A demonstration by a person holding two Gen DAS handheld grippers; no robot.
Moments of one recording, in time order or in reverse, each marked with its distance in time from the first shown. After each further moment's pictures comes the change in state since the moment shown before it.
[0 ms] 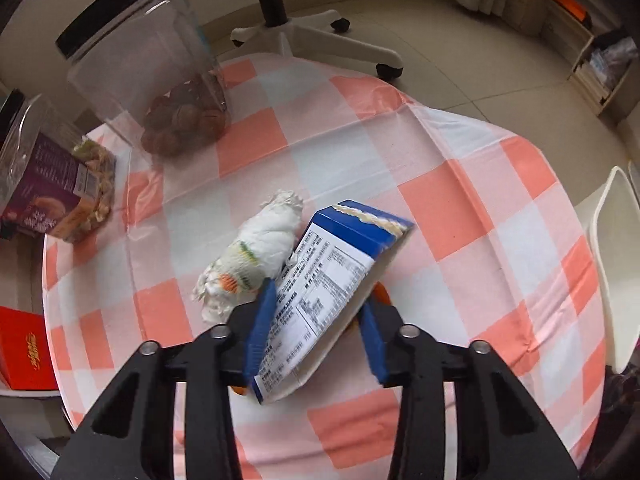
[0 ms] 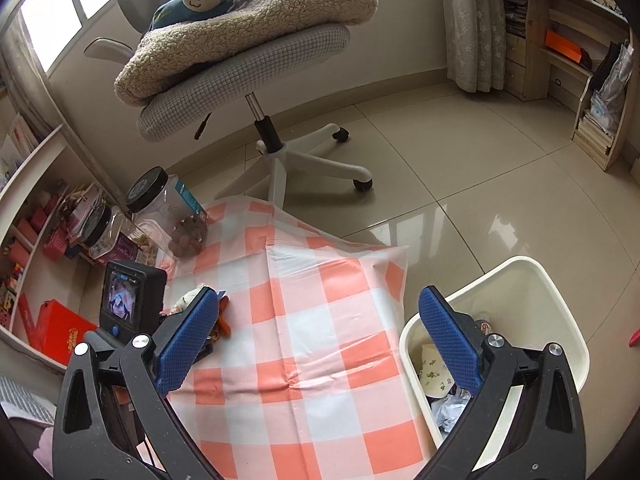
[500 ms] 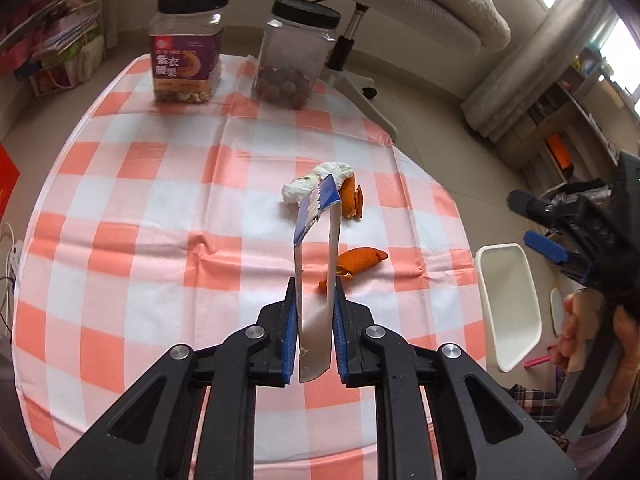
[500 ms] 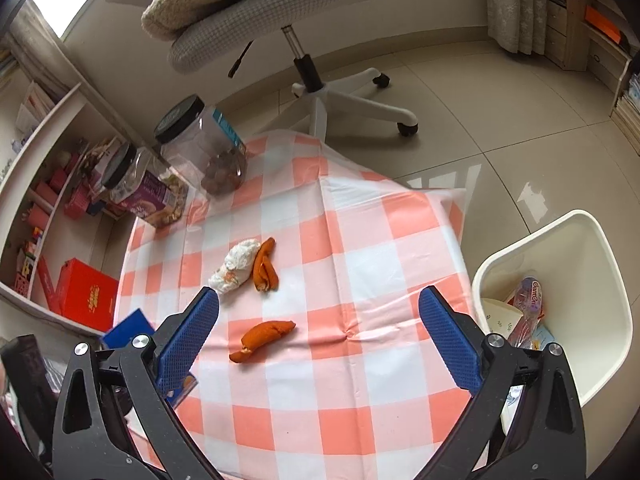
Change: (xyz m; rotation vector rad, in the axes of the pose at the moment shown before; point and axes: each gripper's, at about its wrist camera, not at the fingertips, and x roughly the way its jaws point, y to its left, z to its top) left arm -0.134 0.050 -0.154 -0.458 -0.199 -0.256; right arm 0.041 0.050 -0.037 -0.057 0.195 0.089
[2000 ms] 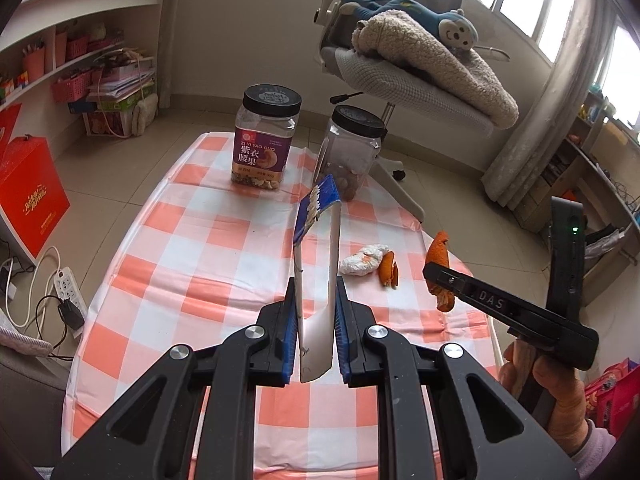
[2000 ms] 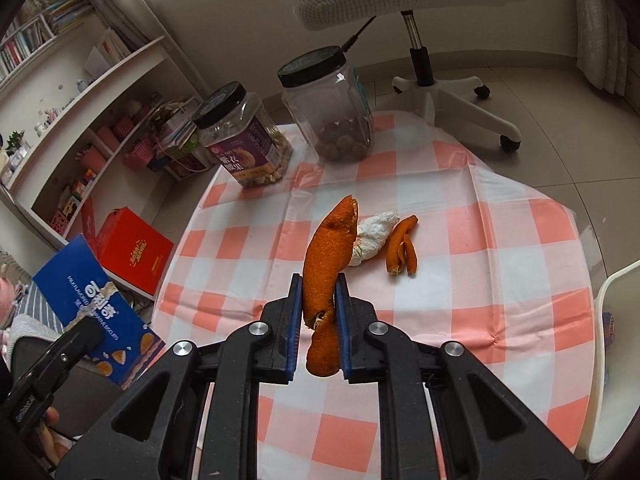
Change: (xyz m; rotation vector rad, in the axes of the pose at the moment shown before) left arm -0.080 0.032 0.001 -0.015 -0.285 0.107; right arm 0.022 0.101 -0.032 -0.190 -0.038 0.224
